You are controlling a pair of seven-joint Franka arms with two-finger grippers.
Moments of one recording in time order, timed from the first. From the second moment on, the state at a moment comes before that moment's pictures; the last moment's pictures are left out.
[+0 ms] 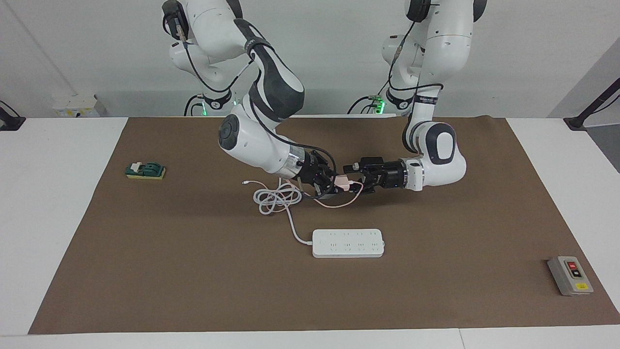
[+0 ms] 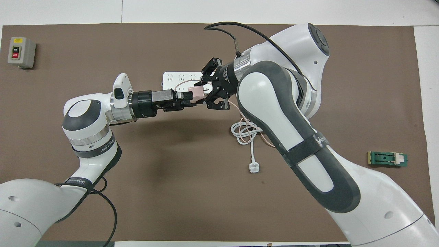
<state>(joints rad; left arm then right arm) -0.33 0.33 0.10 -2.02 -1.78 1.73 0.80 0.44 0.49 -0.01 -1.42 0.83 2.01 1.52</state>
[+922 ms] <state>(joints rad) -0.33 0.33 0.10 -2.02 -1.79 1.73 0.81 0.44 0.50 -0.02 -1.41 0.86 2.02 1.53</state>
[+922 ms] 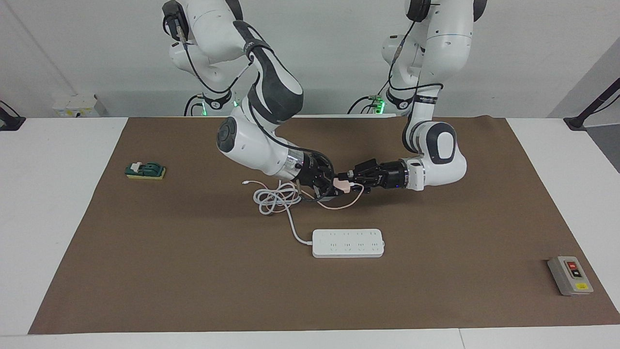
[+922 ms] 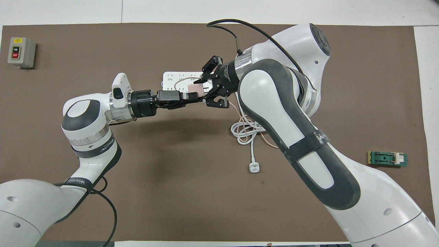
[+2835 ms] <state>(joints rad) -0.15 0.16 0.14 -1.61 -0.70 1.70 0.29 0.08 0.28 -0.04 -1.34 0.54 1.70 1.24</state>
